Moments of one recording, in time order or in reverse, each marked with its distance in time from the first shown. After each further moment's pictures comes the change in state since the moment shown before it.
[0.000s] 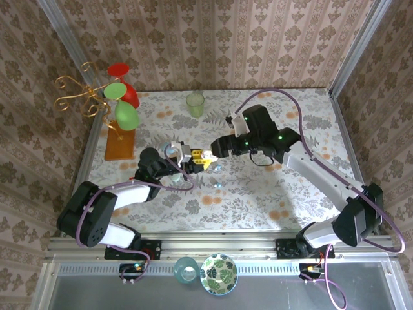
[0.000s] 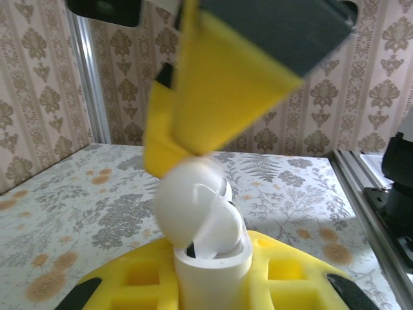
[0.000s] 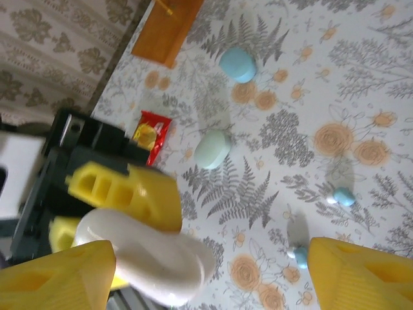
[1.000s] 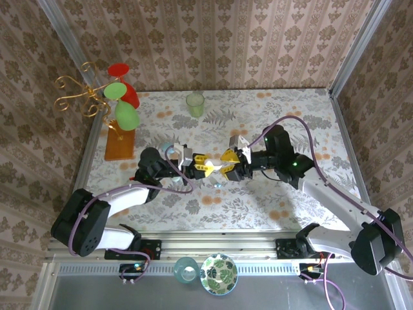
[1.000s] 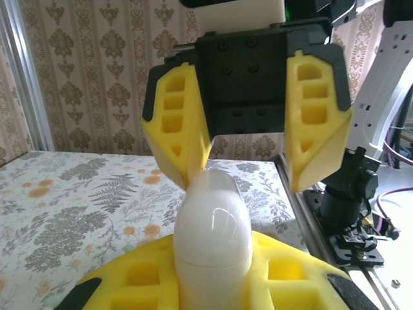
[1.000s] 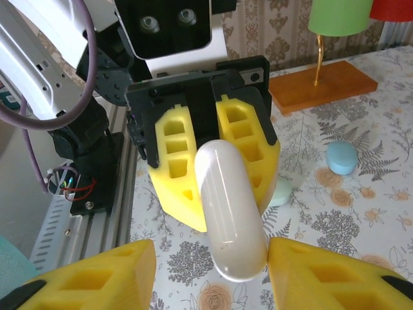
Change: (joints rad) left arm -0.053 -0.080 0.020 -0.101 0.113 -0.059; right arm -0.047 -0.240 -0.393 0.412 -0.401 -0.631
